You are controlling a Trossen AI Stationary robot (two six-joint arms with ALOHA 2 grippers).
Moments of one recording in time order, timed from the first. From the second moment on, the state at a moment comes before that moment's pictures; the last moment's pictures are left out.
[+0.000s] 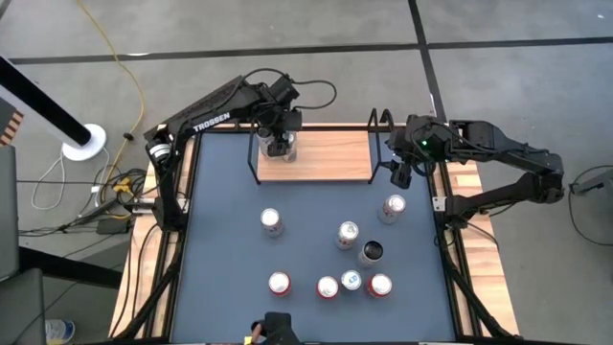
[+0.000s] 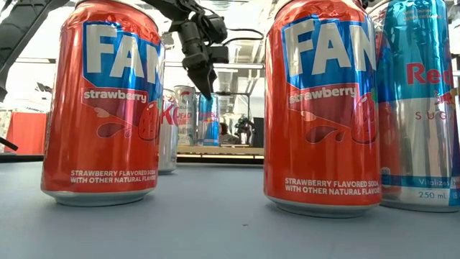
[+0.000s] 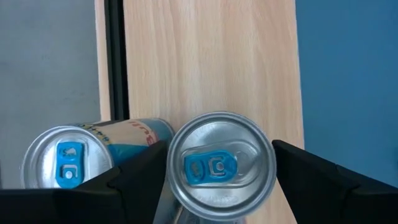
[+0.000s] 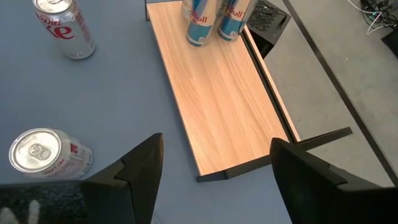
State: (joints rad) left arm 0.60 1.91 1.84 -1.01 0.11 0.64; right arm -0.19 1.11 1.42 -1.12 0.26 -0.02
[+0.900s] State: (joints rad) left arm 0.47 1.85 2.08 -1.41 0.30 0.51; right arm -0.19 1.12 1.17 -0.66 0.22 -0.03
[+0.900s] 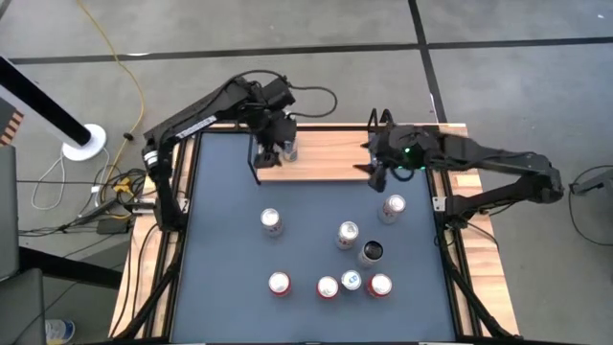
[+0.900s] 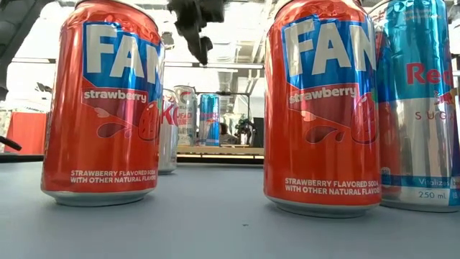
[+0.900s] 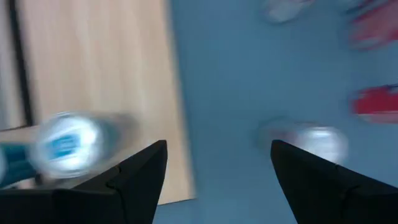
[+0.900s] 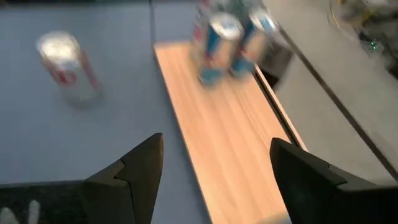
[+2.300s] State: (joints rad) left arm -0.60 1.30 1.71 -1.22 -0.53 -0.13; right arm -0.29 1.94 1.28 0.14 0.00 -0.01
